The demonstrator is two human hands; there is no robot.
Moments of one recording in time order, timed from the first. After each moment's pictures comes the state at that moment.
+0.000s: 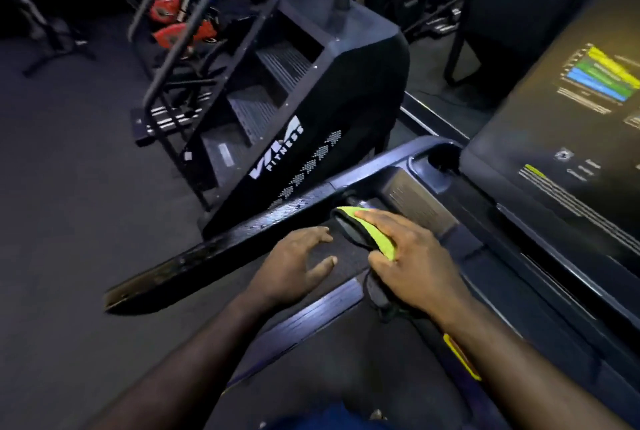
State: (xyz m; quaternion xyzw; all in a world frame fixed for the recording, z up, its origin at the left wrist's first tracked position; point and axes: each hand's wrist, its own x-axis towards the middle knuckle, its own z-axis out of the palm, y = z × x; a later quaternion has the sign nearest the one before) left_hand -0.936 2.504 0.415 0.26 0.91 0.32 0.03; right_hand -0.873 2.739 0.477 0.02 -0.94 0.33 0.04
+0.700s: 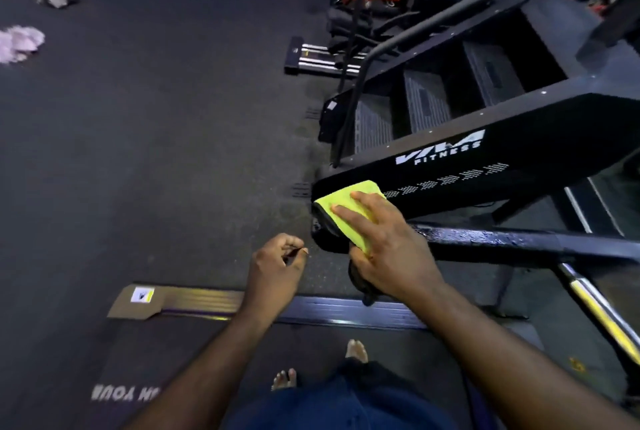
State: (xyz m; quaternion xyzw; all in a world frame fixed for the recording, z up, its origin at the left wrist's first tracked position) left_hand -0.827 2.170 0.362 -0.28 0.81 0.51 -0.10; right_hand -0.930 2.365 0.434 0.38 -0.91 0.16 0.00
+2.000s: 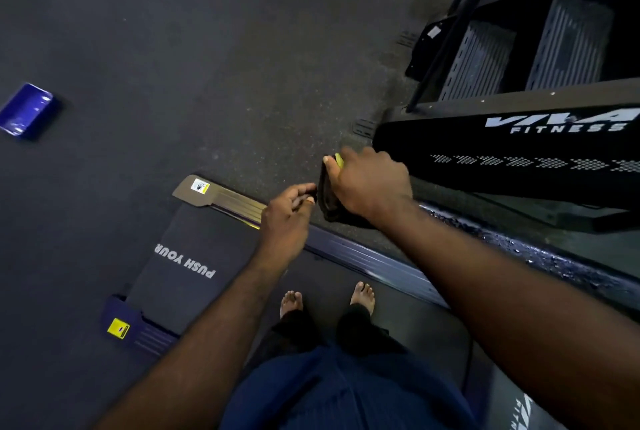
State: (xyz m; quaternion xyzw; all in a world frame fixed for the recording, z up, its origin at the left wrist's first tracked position) left_hand -0.856 2.211 0.344 -0.46 0.66 0.58 -0.13; right_hand -1.011 2.272 0.371 0.42 -0.90 0.03 -0.12
